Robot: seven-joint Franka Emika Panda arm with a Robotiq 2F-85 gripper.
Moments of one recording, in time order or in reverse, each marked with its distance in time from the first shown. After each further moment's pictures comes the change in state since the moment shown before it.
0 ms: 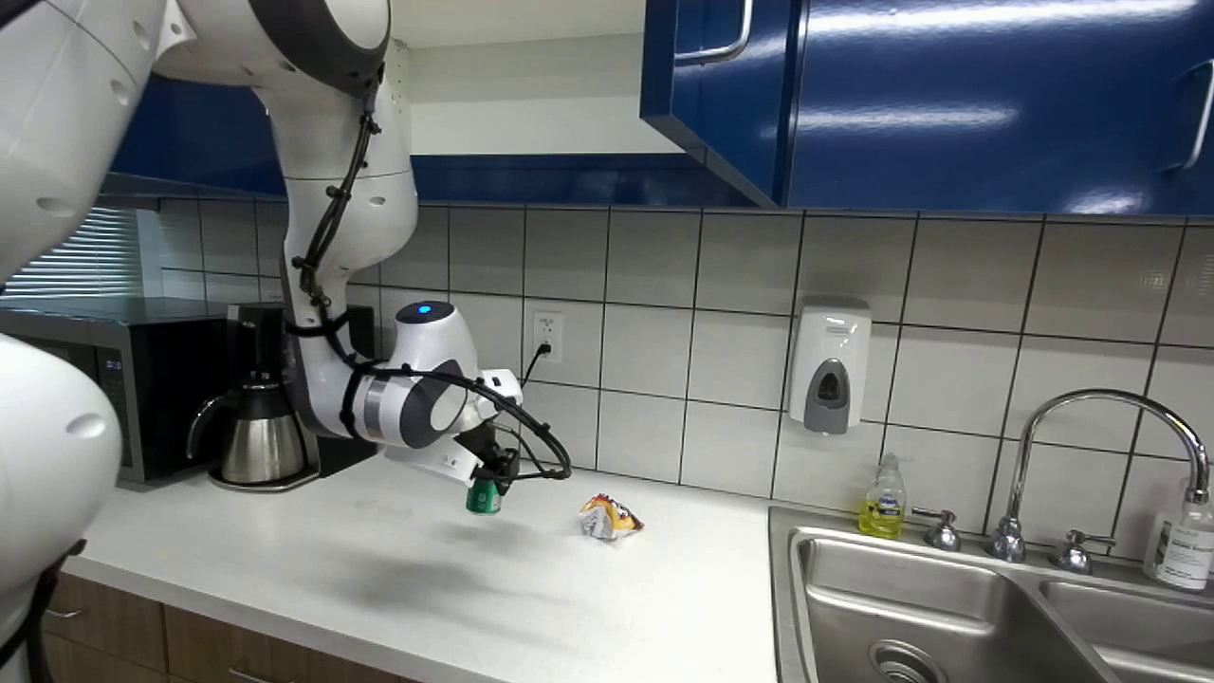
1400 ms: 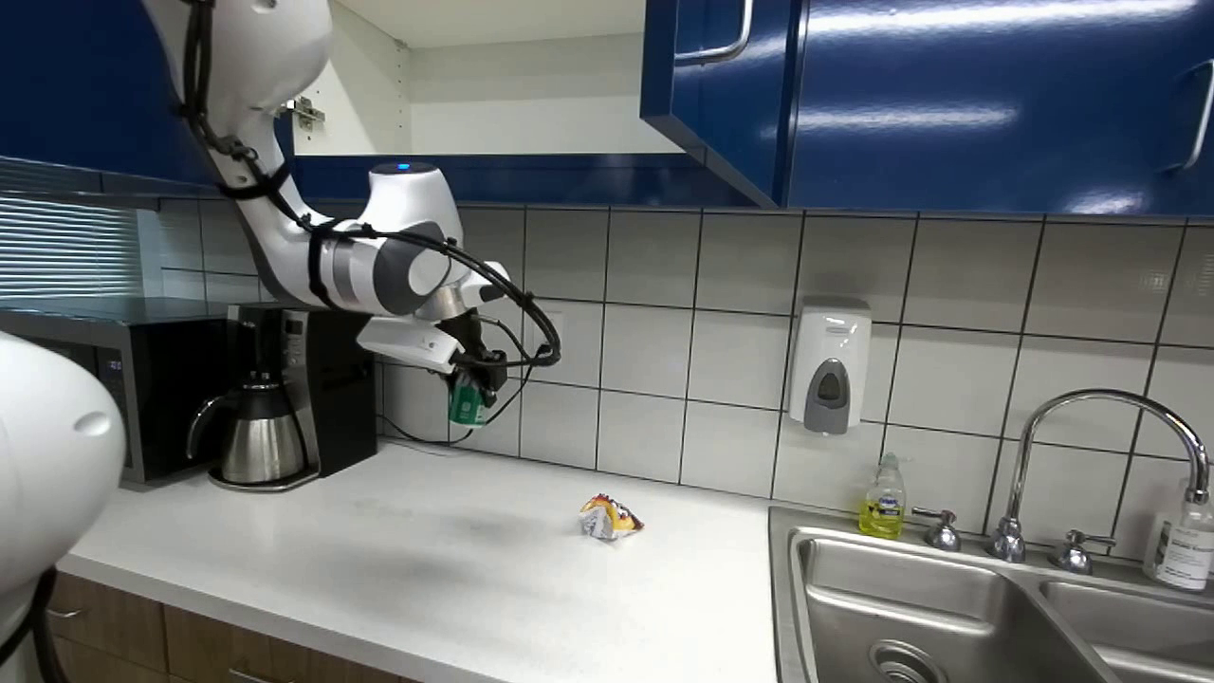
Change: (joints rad) arm 0.021 -0.489 -0.016 -0.136 -0.004 -0.353 0.038
